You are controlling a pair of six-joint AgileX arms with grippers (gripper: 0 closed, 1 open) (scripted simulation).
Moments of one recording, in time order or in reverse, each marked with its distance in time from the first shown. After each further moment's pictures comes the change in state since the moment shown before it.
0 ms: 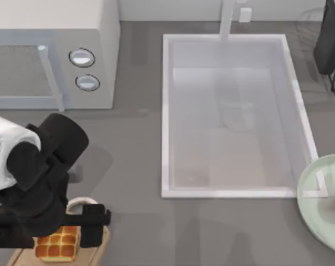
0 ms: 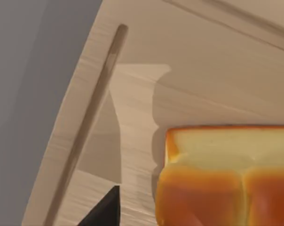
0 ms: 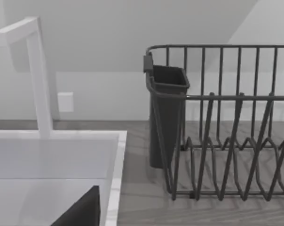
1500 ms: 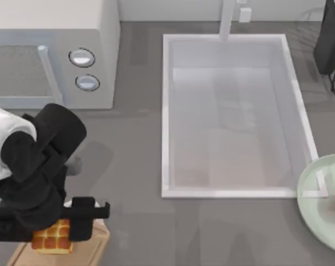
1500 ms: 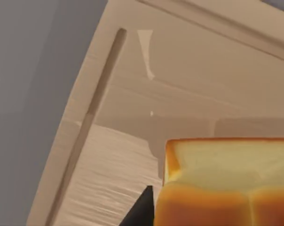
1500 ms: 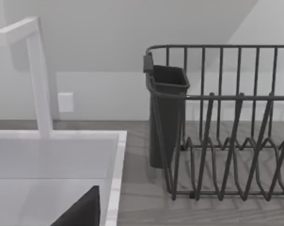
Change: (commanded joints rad) left arm 0.002 -0.028 0.041 -0.061 0.000 0.001; right arm 0.000 0.000 0.000 0.000 0.000 0.000
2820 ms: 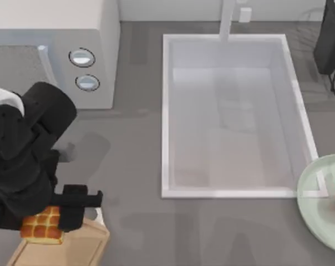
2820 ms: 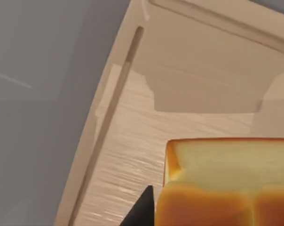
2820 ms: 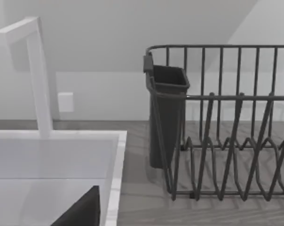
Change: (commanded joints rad) left arm 0.029 -0.042 0.100 -0.149 -0.001 0.068; right arm 0.000 0.000 0.000 0.000 0.000 0.000
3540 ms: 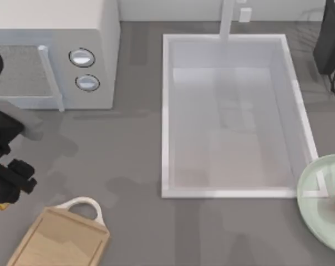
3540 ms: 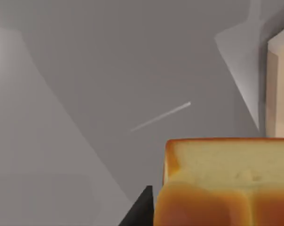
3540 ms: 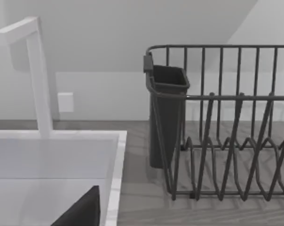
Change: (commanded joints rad) left arm 0.355 0.127 0.166 -0.061 -0.004 0.886; right arm 0.000 0.000 0.000 0.000 0.000 0.000
